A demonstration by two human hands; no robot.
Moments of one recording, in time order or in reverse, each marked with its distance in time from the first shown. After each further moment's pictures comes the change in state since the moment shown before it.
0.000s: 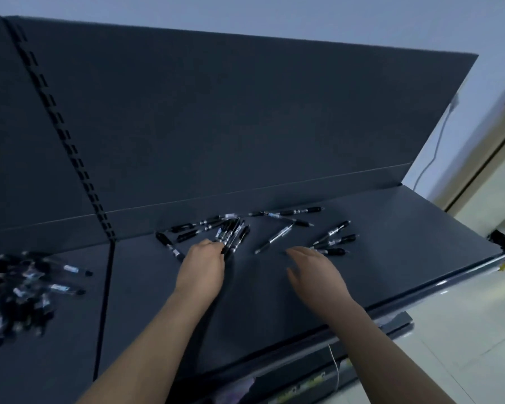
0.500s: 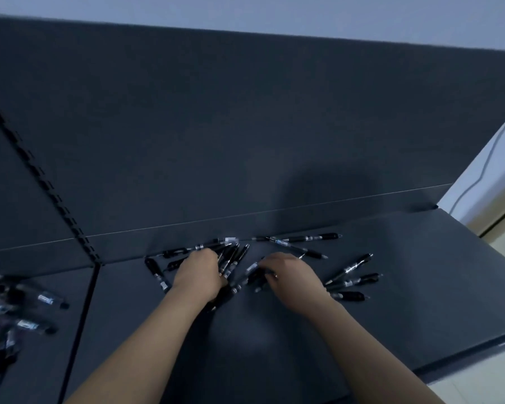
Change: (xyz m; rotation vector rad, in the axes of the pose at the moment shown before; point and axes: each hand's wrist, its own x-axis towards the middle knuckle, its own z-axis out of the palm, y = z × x) left_hand 0.082 0.006 0.009 0.119 -0.278 -0.275; right_hand 0.108 0.005 0.021 0.097 -0.113 -0.250
